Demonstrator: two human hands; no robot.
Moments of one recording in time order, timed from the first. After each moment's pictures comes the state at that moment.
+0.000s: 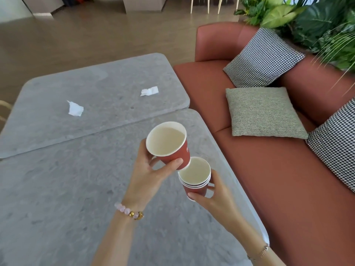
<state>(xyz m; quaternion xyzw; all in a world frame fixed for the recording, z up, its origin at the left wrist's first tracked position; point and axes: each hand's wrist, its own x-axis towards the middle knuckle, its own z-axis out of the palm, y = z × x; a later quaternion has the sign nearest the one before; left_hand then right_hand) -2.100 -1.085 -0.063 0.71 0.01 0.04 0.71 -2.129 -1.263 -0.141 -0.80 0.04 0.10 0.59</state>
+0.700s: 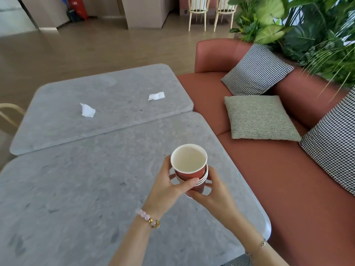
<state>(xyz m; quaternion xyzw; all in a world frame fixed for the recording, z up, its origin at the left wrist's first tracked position) -2.168 -1.075 -0.078 0.75 -0.01 -0.04 0.66 -2.176 -1.225 -0.118 -0.82 -0.01 0.04 0.56</state>
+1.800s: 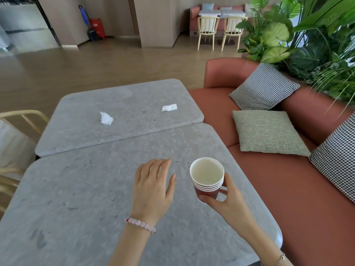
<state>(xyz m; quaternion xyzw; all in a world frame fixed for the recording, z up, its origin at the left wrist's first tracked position) -2.196 -1.016 -0.061 0.96 -0.08 0.24 0.14 -2.199 -1.217 -0.093 -0.82 0.00 0.04 0.57</state>
